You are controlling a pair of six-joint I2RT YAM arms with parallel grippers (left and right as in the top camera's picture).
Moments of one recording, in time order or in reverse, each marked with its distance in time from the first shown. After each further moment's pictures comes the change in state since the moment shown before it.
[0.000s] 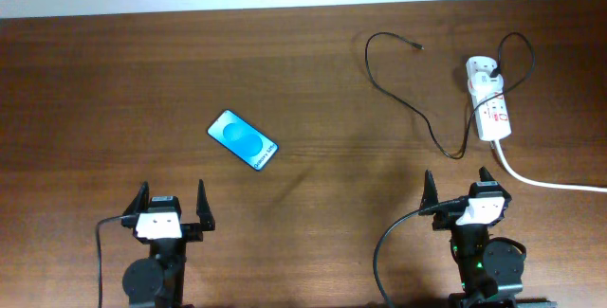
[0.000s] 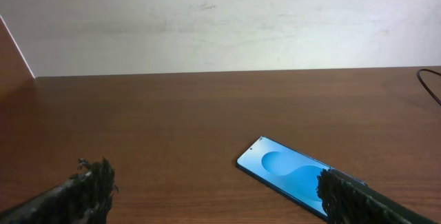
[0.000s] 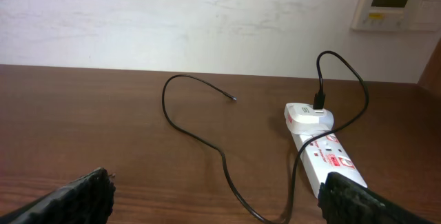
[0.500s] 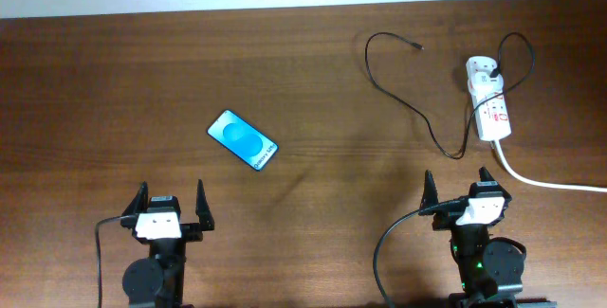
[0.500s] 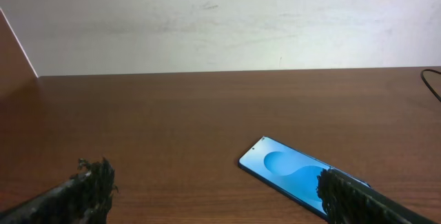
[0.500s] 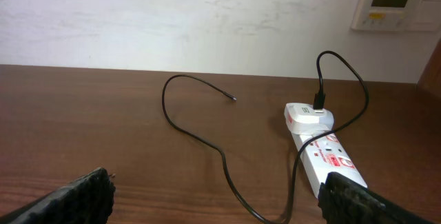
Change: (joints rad) left arm 0.000 0.000 0.000 -0.001 -0.008 0.000; right arm 0.000 0.000 0.000 0.000 0.000 0.000
